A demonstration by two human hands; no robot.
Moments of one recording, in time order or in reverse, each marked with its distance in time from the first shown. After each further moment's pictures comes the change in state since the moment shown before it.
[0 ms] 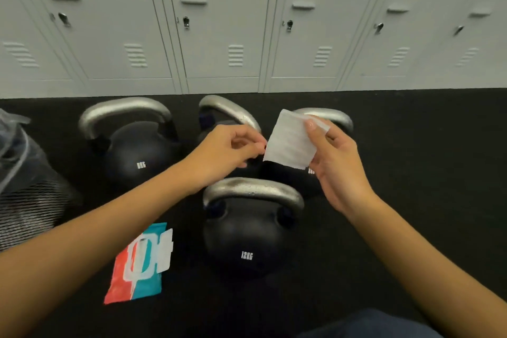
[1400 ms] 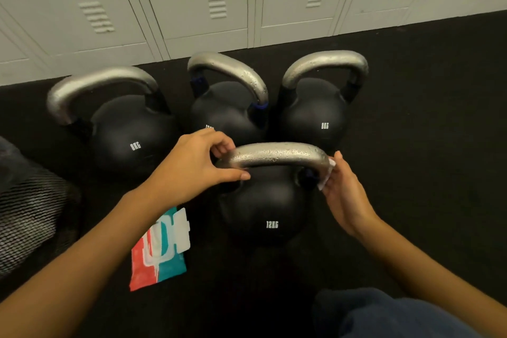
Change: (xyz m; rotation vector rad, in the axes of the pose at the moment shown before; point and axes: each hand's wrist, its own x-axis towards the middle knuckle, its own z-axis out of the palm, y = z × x) left_hand -0.032 -0.075 -0.026 0.475 -0.048 0.130; right_hand -0.050 0.125 -0.026 0.073 0.232 0.309
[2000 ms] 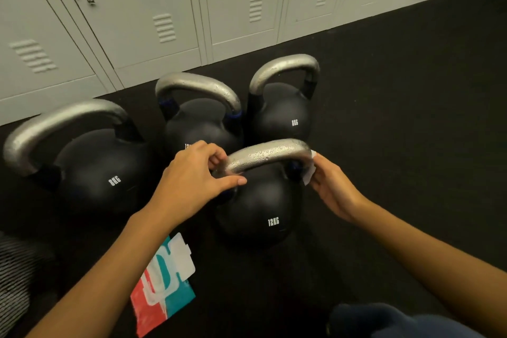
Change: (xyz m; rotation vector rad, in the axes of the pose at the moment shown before) left_hand 0.003 -0.007 -0.003 0.045 -0.039 0.064; right_hand -0.025 0.004 0.011 -0.053 0.052 -0.084
